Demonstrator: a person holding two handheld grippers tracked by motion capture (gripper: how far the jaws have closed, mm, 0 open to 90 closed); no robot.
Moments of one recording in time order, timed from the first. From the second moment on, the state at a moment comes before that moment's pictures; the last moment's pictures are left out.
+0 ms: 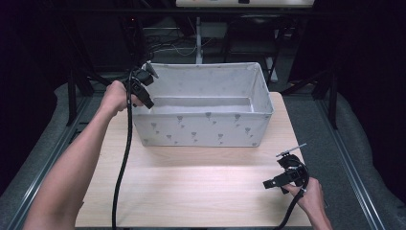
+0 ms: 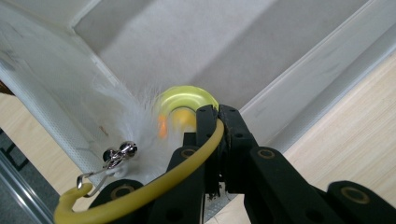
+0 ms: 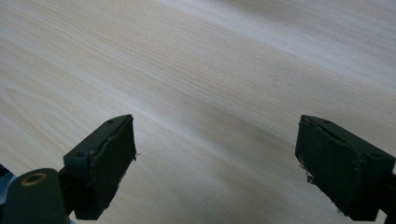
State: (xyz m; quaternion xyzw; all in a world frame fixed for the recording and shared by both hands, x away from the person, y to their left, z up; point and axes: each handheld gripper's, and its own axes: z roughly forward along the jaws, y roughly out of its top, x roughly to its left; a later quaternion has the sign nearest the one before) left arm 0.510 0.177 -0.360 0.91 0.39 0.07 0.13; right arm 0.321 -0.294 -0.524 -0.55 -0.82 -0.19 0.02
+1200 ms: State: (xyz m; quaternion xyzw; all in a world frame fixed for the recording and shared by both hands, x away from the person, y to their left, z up) left arm 0.494 0.195 -0.334 0.90 0.41 0.05 0.16; right arm 0.321 -0.293 -0.524 -0.55 -0.82 -0.19 0.02
